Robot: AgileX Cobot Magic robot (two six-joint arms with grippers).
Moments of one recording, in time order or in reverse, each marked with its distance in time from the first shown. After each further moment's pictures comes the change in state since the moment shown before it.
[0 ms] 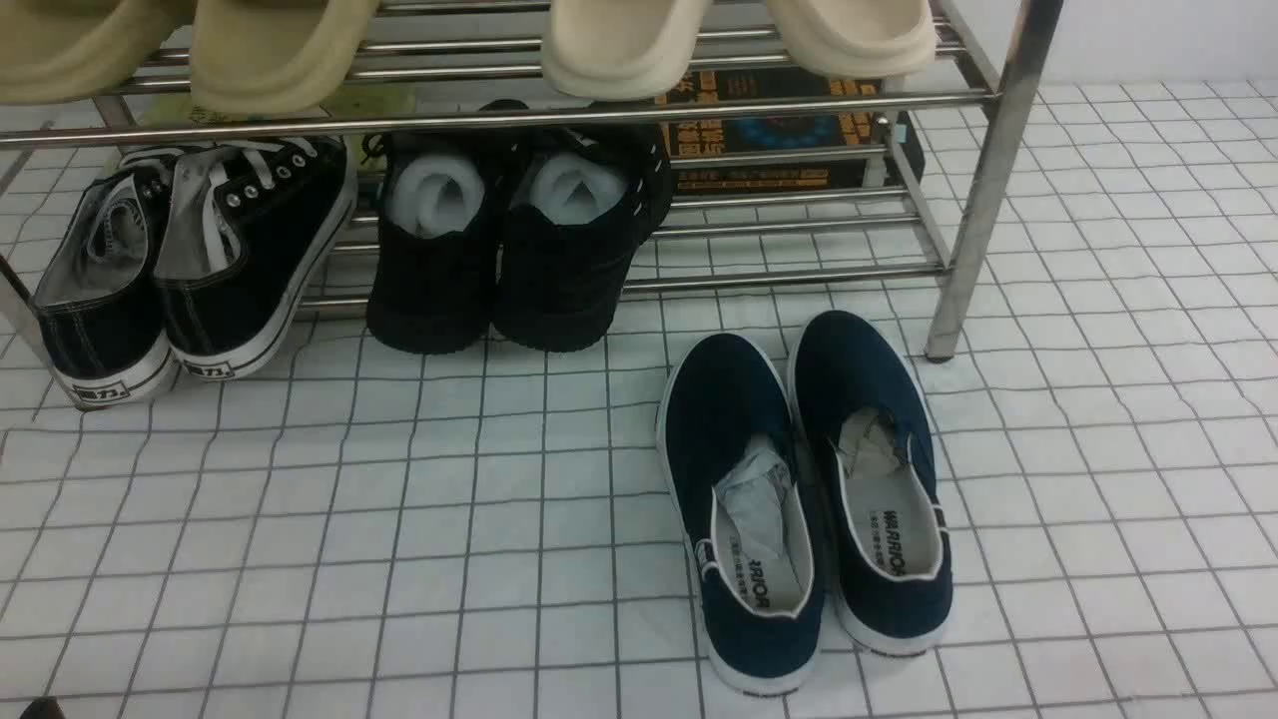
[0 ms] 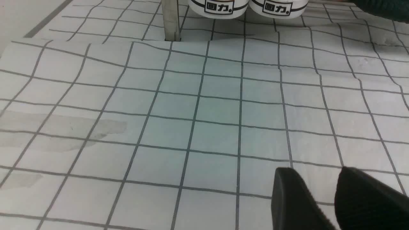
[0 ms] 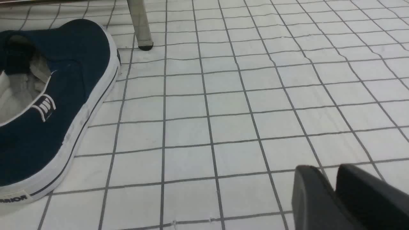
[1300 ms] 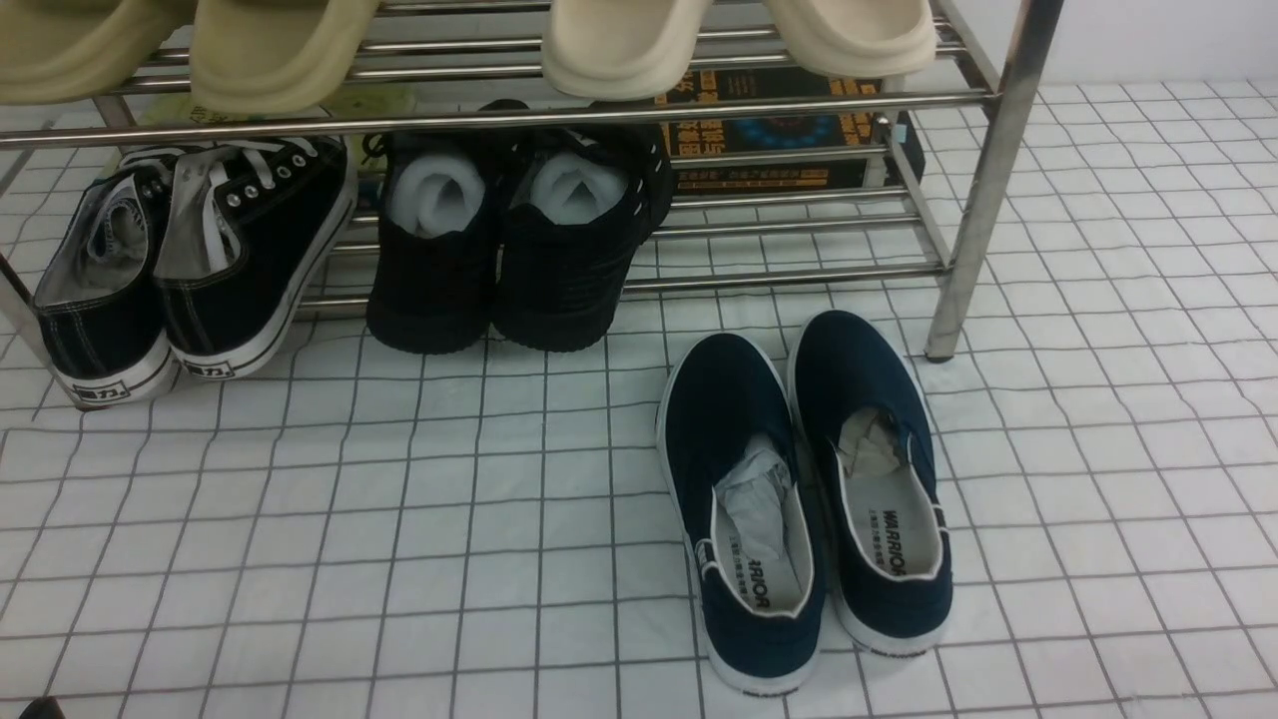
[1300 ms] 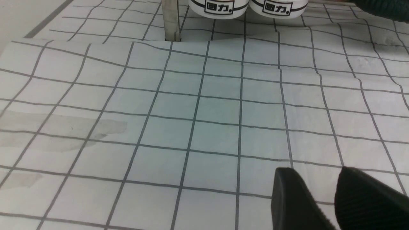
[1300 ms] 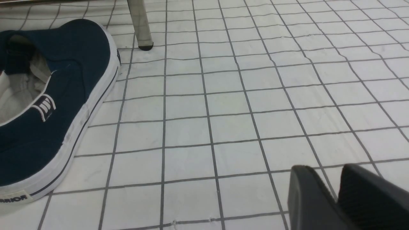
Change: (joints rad) right arm 0.000 0.000 0.000 0.000 0.000 0.000; left arm 0.000 0.000 0.000 -0.013 0.000 -0.016
